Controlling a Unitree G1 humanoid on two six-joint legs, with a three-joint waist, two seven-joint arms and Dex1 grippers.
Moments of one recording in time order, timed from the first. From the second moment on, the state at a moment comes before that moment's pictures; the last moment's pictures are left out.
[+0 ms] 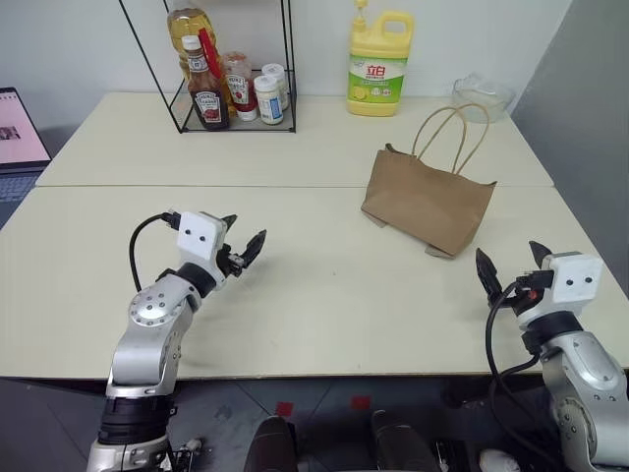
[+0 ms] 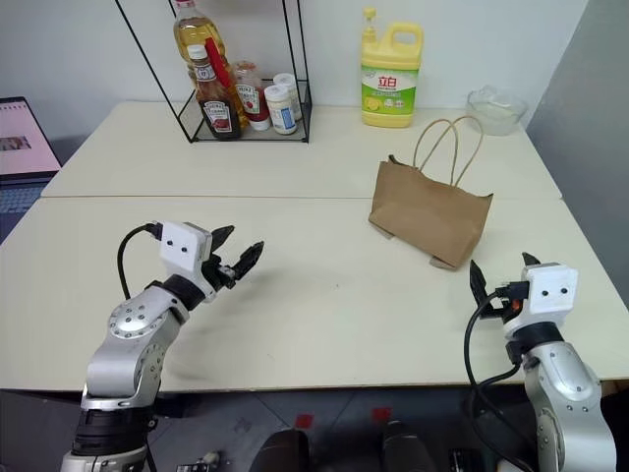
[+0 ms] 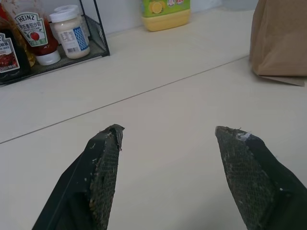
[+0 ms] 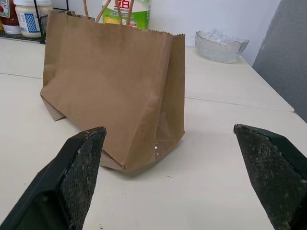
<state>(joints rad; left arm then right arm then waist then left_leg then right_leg) -0.22 0.43 0.14 -0.19 -0.24 0.34 -0.45 0.12 -0.31 -0.29 -0.59 0.26 0.38 0.22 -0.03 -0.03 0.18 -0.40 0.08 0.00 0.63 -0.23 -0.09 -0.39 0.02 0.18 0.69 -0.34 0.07</state>
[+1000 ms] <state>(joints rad) -0.42 0.53 0.10 -0.26 -0.35 0.46 -0.63 -0.06 -0.49 -0.33 -0.70 0.39 0.61 0.26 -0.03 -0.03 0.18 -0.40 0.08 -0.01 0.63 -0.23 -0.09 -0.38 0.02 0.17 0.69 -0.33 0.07</state>
